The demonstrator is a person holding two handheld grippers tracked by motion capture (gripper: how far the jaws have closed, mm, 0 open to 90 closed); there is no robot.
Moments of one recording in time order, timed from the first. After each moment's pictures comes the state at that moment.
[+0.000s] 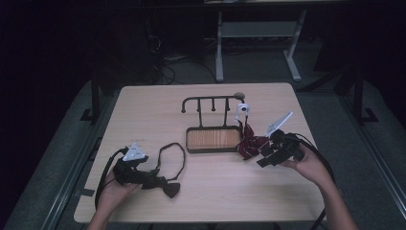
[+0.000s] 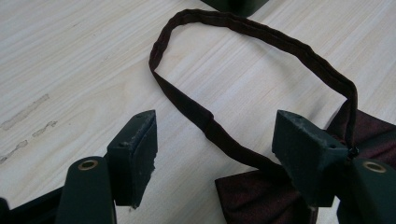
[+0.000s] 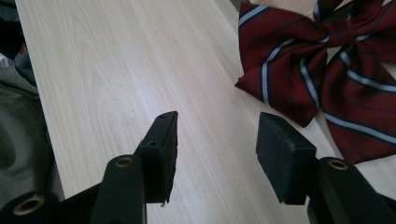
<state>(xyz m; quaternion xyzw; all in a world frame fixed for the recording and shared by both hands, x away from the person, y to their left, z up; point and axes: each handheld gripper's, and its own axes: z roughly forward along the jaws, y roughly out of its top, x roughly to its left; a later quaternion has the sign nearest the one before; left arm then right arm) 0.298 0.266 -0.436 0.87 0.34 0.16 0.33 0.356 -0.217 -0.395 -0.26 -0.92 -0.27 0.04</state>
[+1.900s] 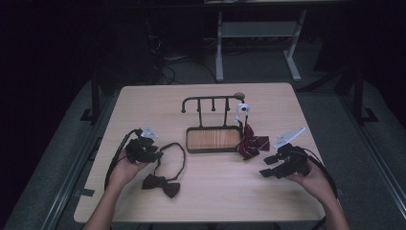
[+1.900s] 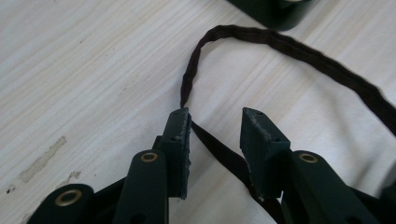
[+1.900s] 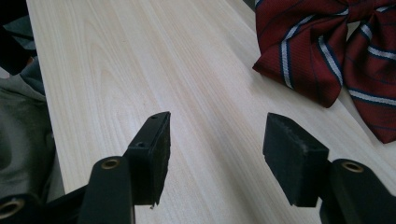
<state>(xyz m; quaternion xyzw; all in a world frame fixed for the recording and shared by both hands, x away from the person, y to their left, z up) 0.363 0.238 -0.426 0.90 0.35 0.12 0.25 0.322 -0.235 -0.416 -0.28 -0.90 -0.33 0.02</state>
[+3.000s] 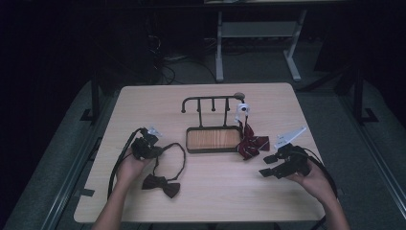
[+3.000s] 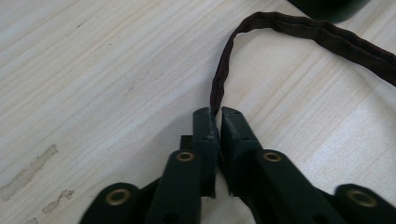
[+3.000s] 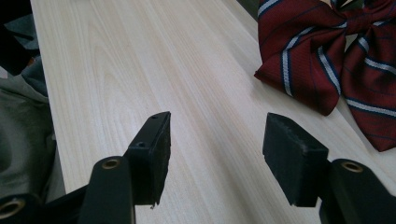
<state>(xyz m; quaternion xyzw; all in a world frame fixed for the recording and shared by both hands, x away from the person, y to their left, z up) 0.381 0.232 -0.448 0.89 0.37 0.12 0.23 0.320 -0.234 -0.412 -0.27 -0.90 -0.34 0.02</state>
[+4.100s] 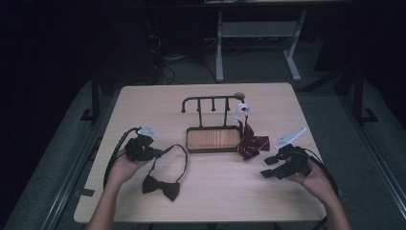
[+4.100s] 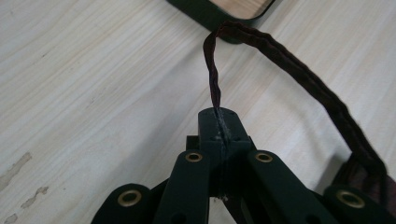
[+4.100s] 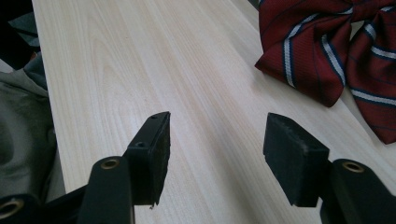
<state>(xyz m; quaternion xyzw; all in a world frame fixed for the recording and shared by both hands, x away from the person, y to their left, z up) 0.357 0.239 -0.412 0.90 0.32 0.07 0.29 0.323 -0.238 -0.418 -0.26 -0.90 -0.34 0.02</state>
